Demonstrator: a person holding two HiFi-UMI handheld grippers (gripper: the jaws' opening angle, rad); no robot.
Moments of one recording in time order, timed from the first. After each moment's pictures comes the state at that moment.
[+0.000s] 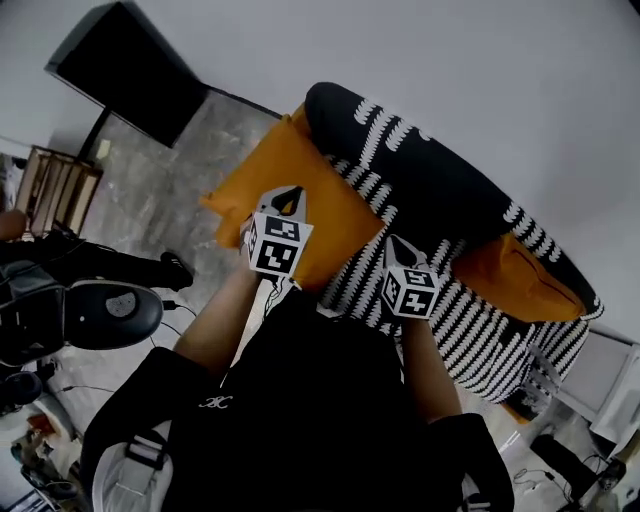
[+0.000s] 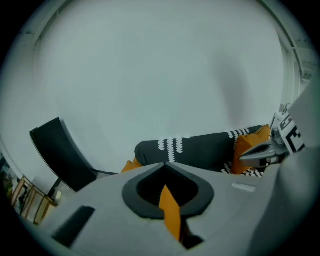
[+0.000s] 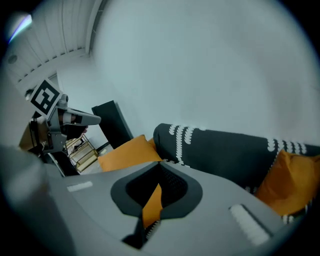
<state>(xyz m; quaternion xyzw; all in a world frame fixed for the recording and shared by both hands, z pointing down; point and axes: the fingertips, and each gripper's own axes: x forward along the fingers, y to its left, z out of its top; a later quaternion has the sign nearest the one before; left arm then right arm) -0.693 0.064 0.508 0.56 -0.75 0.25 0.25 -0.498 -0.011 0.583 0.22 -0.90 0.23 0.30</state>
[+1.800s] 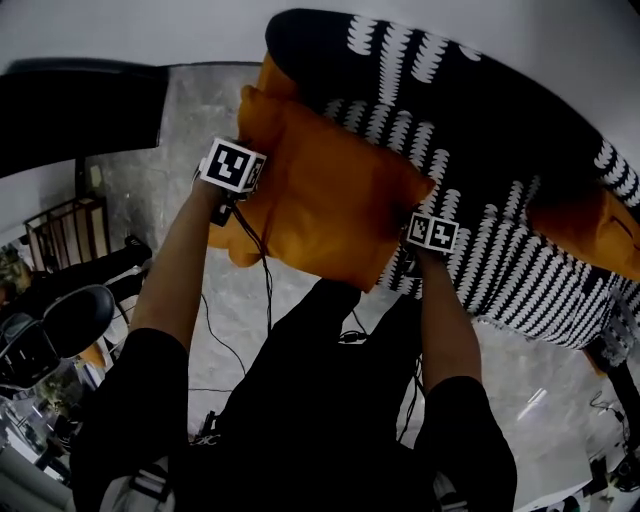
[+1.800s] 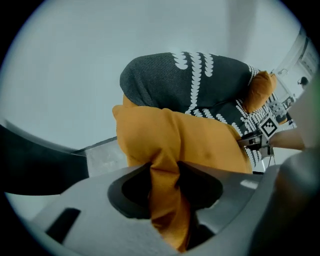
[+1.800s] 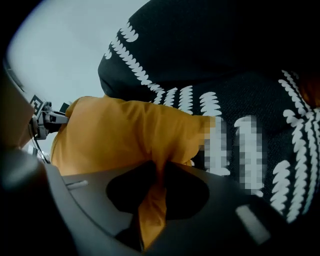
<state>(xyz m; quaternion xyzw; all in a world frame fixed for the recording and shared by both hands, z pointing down) -0.905 0.031 0.779 0.54 -0.54 0.48 0.44 -0.562 0.000 0.950 0.24 -0.72 0.53 0.38</state>
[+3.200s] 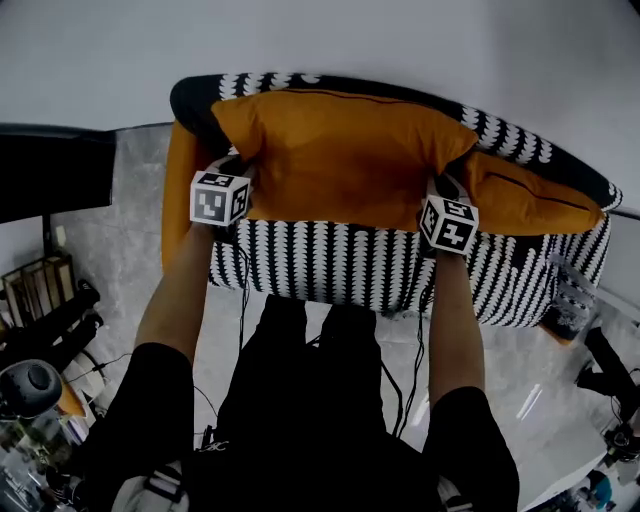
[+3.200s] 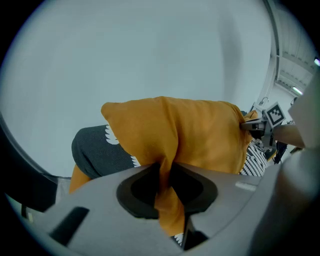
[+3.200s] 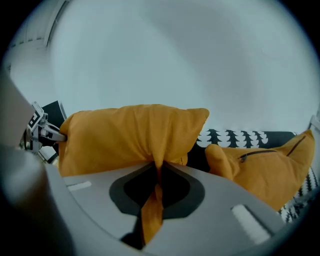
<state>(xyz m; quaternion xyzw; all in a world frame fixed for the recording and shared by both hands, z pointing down) -0.680 -0.133 0.698 0.66 -0.60 0.29 0.33 -0.327 -0.269 0.704 0.44 -0.82 0.22 0.29</state>
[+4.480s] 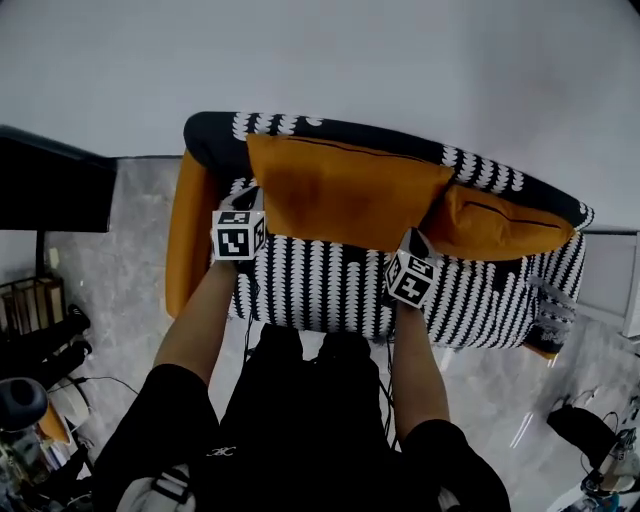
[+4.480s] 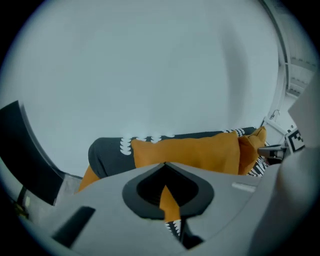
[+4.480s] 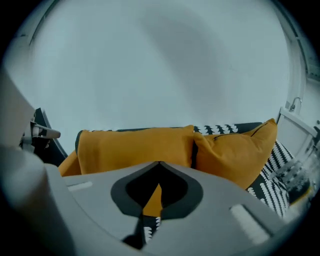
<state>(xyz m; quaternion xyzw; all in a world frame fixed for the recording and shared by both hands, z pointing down) -0.685 -0.129 0.635 0.63 -0.68 0.22 0.29 -0.327 -0.193 0.660 0.55 -0.76 0.23 0.27</state>
